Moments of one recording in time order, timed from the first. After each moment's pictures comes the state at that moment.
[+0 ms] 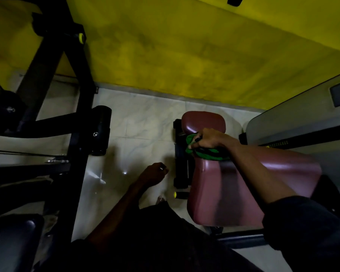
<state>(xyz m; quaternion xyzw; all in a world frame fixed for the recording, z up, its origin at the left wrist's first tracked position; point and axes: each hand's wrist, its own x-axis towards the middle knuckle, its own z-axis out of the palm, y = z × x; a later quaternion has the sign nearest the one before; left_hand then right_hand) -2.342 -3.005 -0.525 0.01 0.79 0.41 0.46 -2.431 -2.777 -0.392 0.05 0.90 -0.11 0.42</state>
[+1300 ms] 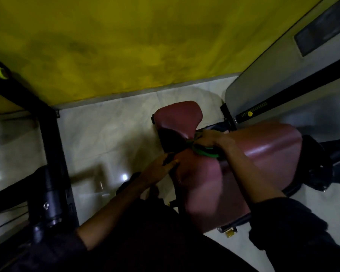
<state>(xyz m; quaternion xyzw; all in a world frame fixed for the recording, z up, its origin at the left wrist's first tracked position) -2.426 -2.903 -0.475 0.12 0.71 0.48 0.50 -2.425 -2.656 -0.408 0.20 0.86 -0.11 0.46</state>
